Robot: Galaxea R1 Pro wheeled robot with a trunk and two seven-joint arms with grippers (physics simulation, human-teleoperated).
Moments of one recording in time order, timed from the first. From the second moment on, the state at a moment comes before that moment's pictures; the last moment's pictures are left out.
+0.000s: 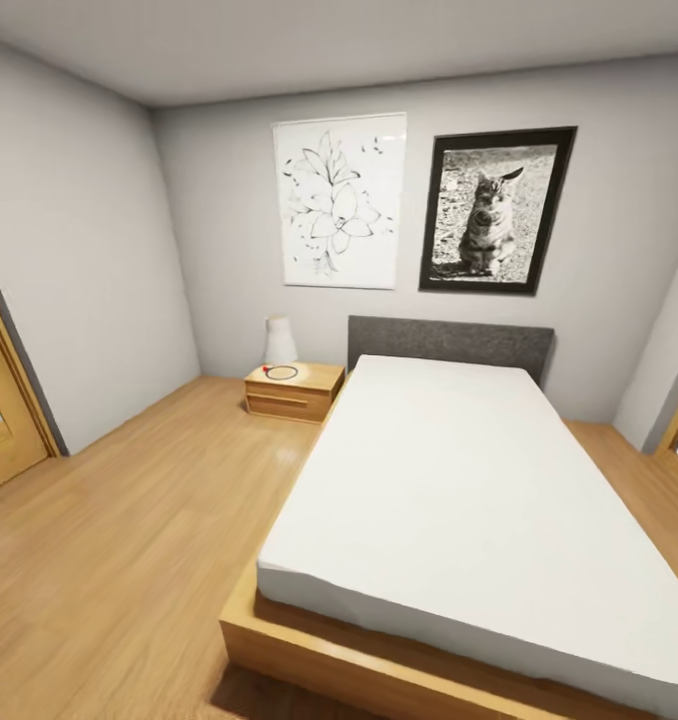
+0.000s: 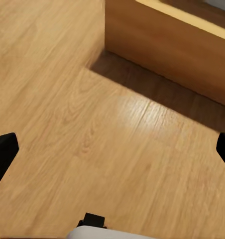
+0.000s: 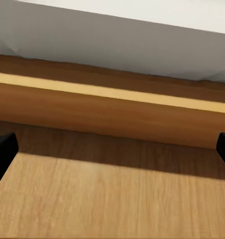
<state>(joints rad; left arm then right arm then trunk) 0.00 -0.02 0.04 -0.19 0.20 -0.64 0.00 -0.01 0.02 -0.01 -0.37 -0.01 -0.58 -0.14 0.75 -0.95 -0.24</state>
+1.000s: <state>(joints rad) 0.00 -0.02 0.04 -0.19 0.20 -0.77 0.00 -0.01 0.02 0.00 -0.37 0.00 -0.58 -0.14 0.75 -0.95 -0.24</state>
